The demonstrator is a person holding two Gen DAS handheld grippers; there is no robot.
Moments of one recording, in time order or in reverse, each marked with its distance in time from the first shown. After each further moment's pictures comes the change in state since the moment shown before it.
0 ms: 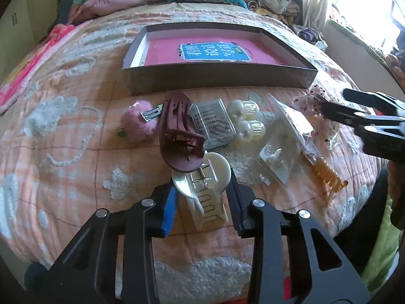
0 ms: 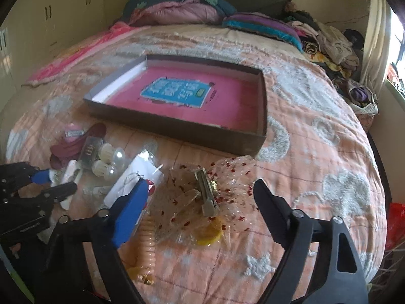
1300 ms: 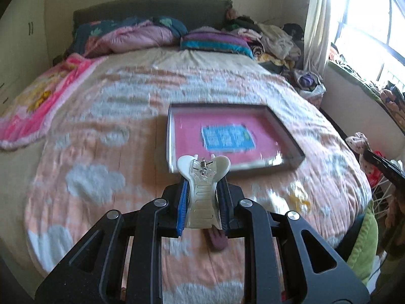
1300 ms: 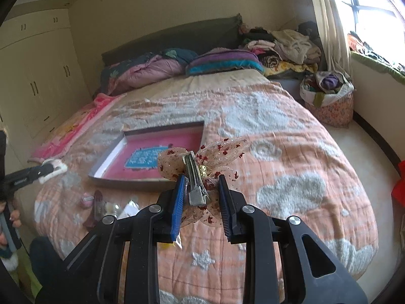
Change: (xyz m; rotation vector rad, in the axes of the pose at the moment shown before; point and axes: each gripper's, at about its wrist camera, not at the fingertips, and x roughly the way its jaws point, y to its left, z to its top) left arm -0.097 0.037 0.088 -0.043 -0.226 0.011; right arm -0.124 -0.109 -0.012 0.286 -0.285 0.031
